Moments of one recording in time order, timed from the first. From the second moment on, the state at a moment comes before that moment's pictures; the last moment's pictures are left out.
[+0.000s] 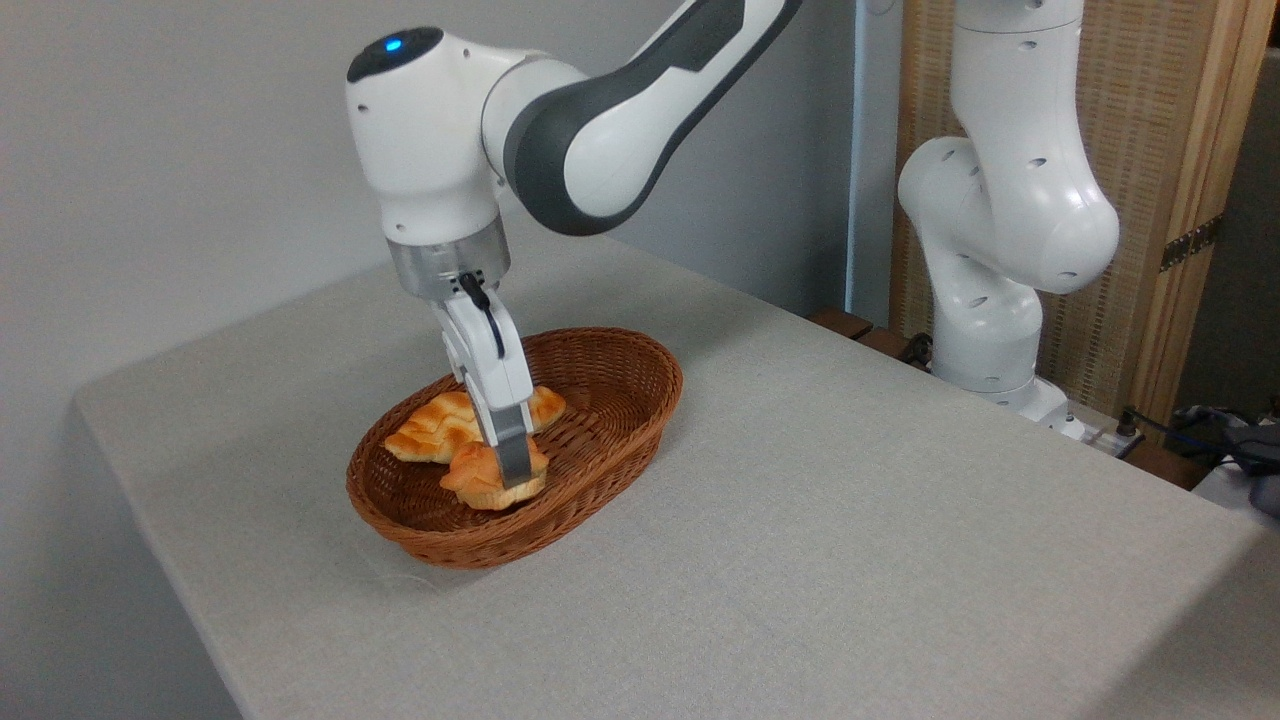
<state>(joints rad) -0.27 0.03 0.04 -2.00 -0.06 2.03 0.82</state>
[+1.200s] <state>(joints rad) -0.25 -0.10 0.24 -2.01 -0.06 1.98 0.90</state>
